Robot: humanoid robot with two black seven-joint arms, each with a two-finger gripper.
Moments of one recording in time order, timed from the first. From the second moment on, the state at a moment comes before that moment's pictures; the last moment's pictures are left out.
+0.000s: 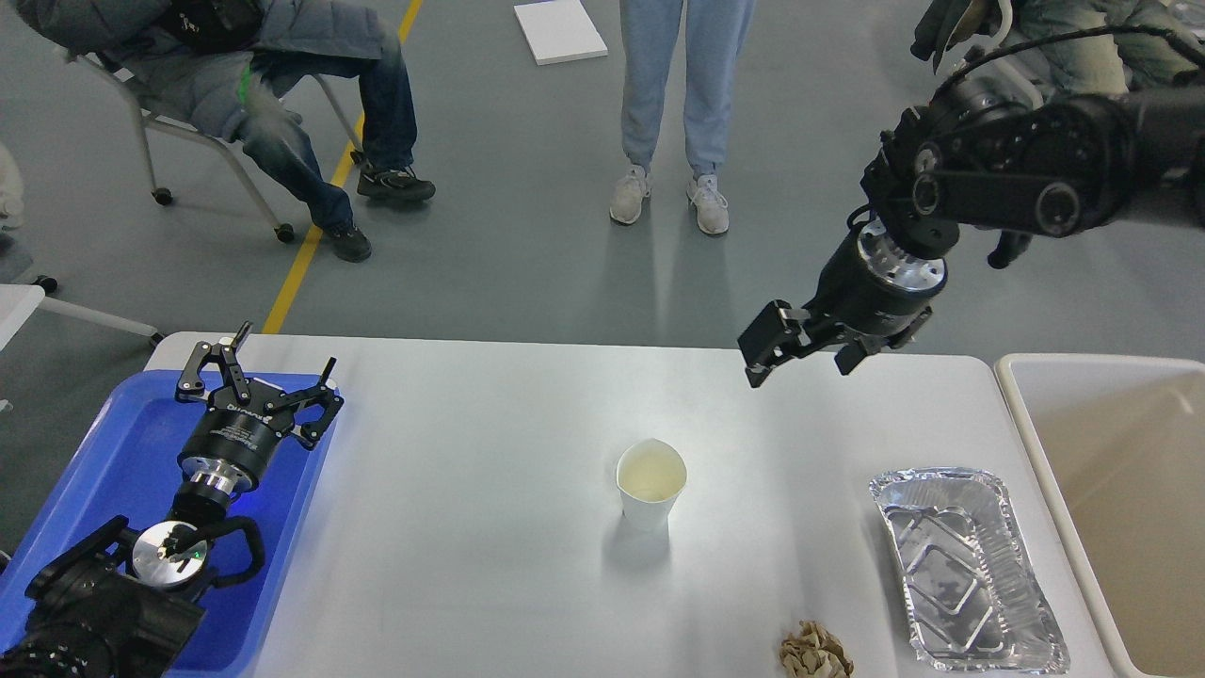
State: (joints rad) left arm -0.51 0.28 -1.02 -0.35 -0.22 -0.79 -0.19; right arm 1.95 -0.12 -1.04 1.00 -0.34 0.73 0.18
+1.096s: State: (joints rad) left arm -0.51 0.28 -1.02 -0.35 -0.22 -0.79 -0.19; right arm 1.52 0.00 -0.92 0.63 -0.32 0.64 0.18
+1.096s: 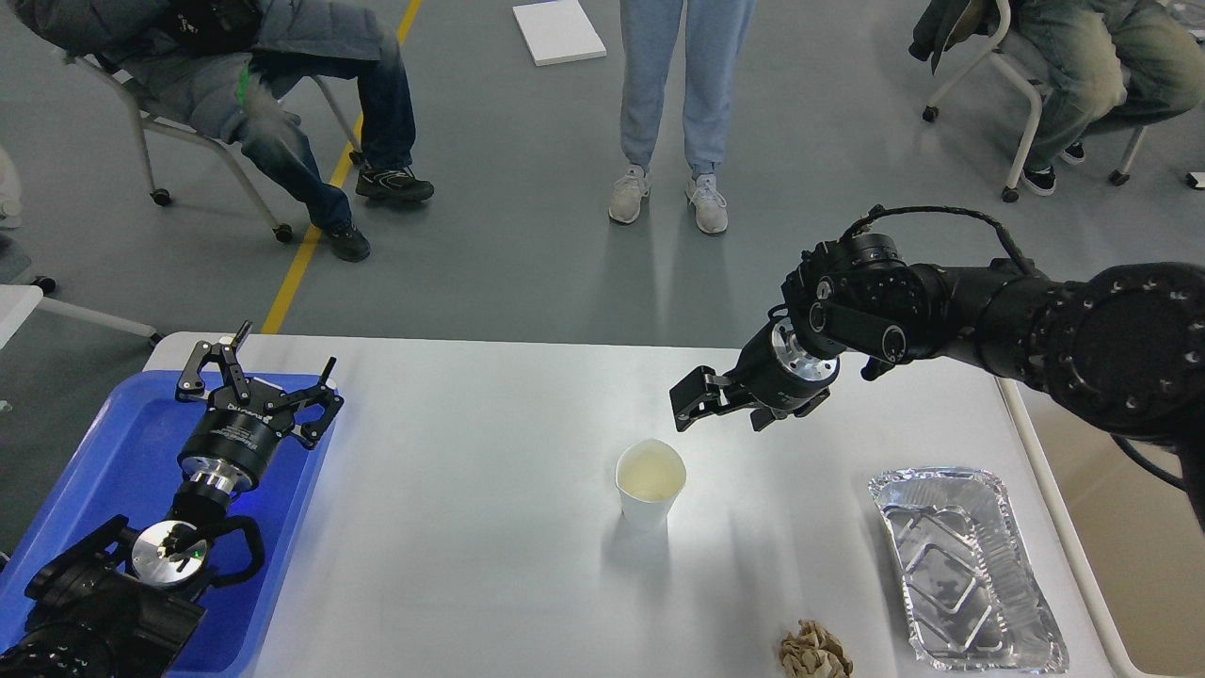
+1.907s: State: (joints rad) left arm -0.51 0.28 -1.02 -0.35 -0.22 -0.79 -0.19; right arm 1.38 0.00 -0.80 0.60 -0.35 0.63 0.18
